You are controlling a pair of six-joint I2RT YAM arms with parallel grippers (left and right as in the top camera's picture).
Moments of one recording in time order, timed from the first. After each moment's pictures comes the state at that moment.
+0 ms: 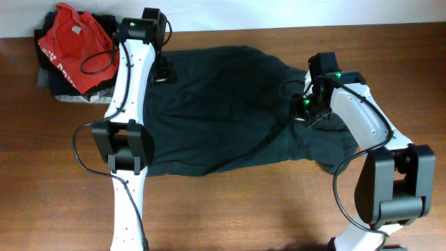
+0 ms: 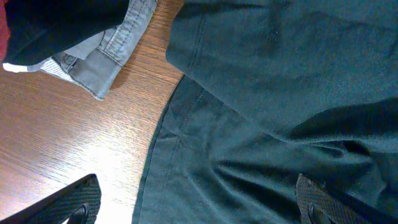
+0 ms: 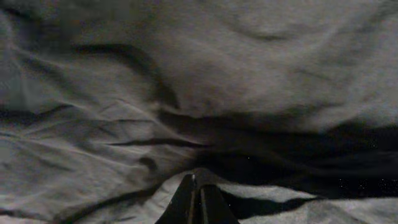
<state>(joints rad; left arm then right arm) -0.14 2.57 2.67 -1.58 -0.23 -0.36 0.07 1.87 1.42 -0.93 -0.20 0.29</state>
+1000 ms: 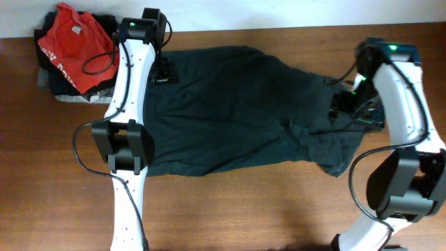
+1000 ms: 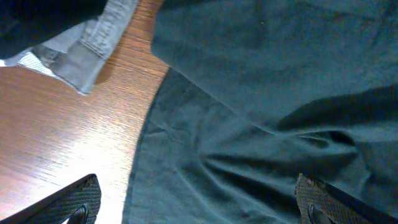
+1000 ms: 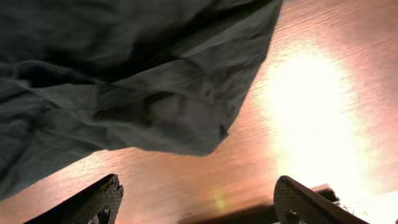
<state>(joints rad) -0.14 2.57 2.67 -1.59 -0.18 -0.36 -0.16 1.92 1.76 -1.53 0.02 0.22</state>
